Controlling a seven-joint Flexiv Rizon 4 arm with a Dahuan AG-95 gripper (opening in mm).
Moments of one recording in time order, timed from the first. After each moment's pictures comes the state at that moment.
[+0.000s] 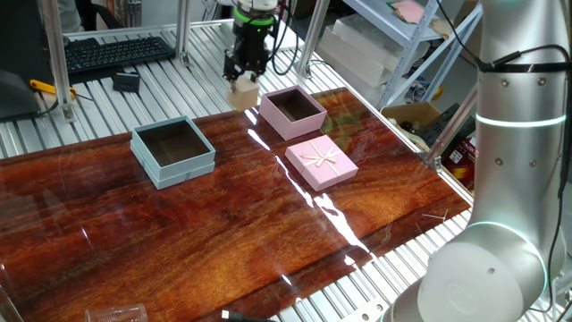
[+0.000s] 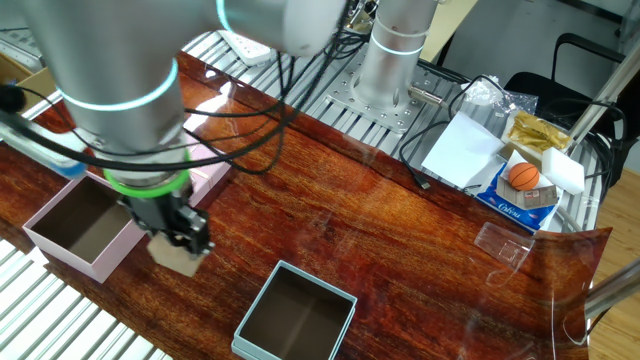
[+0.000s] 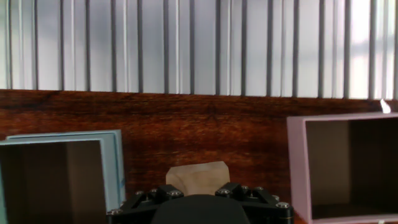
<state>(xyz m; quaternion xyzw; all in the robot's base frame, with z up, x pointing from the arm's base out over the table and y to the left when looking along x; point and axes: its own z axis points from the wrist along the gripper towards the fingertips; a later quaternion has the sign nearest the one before) 0.691 -0.037 0.168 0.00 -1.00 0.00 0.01</state>
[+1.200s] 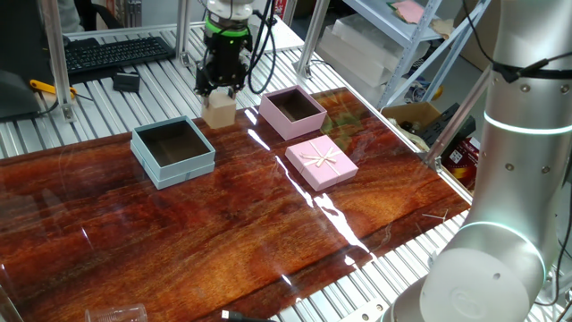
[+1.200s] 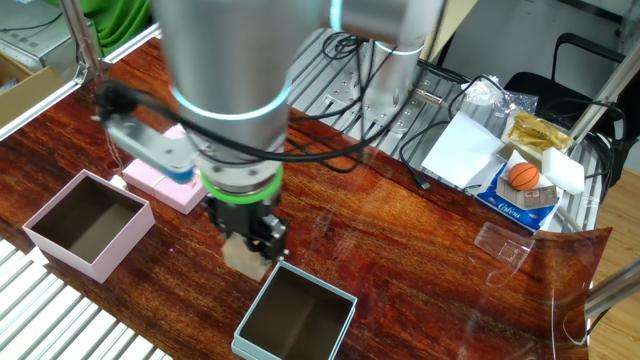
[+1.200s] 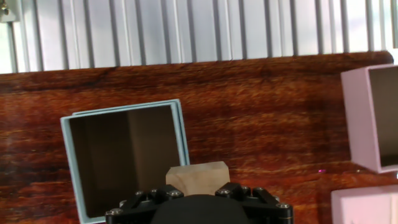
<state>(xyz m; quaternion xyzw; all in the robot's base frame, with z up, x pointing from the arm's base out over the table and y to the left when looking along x) 0.647 0.049 0.174 -0.03 -1.00 0.00 0.02</state>
